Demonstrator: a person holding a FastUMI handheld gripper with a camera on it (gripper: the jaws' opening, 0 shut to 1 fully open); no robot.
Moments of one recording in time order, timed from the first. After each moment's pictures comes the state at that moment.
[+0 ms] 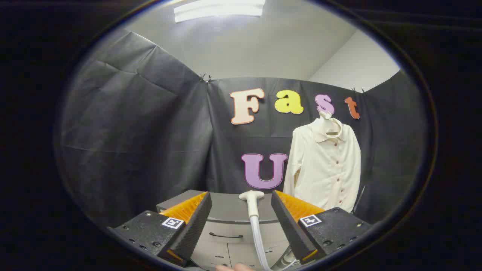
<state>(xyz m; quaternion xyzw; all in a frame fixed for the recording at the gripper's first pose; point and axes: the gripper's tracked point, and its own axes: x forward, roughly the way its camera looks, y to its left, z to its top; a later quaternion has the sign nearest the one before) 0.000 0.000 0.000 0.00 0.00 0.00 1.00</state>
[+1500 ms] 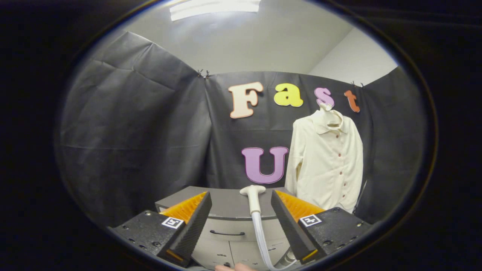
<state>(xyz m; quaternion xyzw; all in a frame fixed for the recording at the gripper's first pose) 0.014 0.000 -0.026 0.01 0.02 0.00 1.00</state>
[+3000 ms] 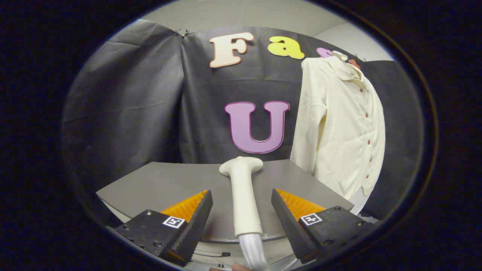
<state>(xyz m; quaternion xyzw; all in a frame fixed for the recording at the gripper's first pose) 0.203 -0.025 -0.180 0.02 0.16 -0.05 0.99</state>
